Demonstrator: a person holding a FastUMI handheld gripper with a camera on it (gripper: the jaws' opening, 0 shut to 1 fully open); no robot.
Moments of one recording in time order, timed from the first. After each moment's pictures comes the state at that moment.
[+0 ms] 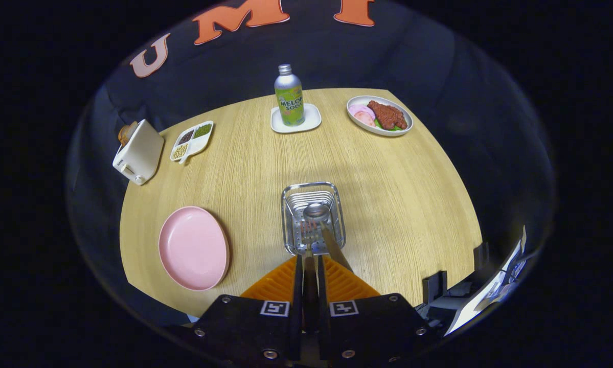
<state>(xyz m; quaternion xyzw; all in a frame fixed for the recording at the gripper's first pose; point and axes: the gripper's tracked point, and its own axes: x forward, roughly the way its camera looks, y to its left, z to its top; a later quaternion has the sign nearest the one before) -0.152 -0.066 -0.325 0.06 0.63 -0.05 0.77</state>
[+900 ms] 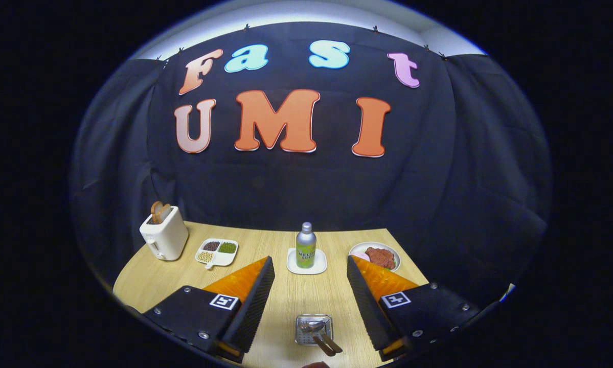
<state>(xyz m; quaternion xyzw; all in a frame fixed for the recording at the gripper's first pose) 0.005 -0.072 -0.148 0.00 0.29 -0.03 0.96</state>
